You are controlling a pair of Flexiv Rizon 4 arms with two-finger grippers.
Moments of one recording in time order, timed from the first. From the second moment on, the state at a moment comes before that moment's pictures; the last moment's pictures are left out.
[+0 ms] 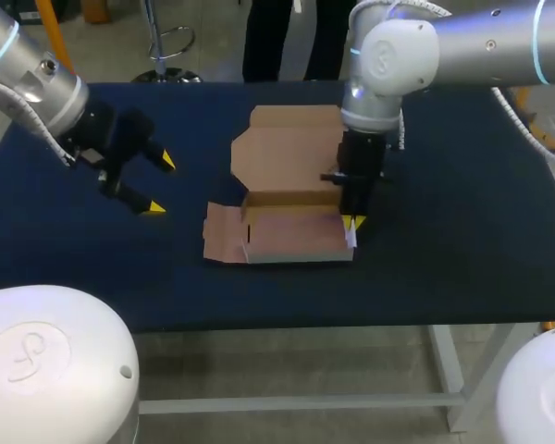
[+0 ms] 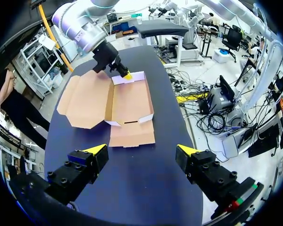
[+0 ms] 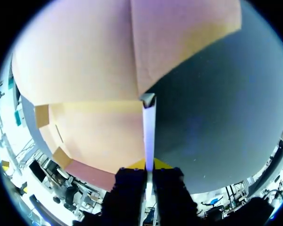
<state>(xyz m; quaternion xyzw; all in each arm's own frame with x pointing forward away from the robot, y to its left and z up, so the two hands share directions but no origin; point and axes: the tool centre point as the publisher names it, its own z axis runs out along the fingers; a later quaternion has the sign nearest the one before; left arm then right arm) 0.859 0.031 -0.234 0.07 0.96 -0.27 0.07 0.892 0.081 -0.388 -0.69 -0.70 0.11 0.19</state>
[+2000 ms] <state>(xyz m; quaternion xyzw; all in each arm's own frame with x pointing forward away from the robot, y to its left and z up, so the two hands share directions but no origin) 0.859 0.031 -0.234 0.07 0.96 -0.27 0.07 0.876 0.095 -0.412 -0.70 -0.69 0.08 0.15</state>
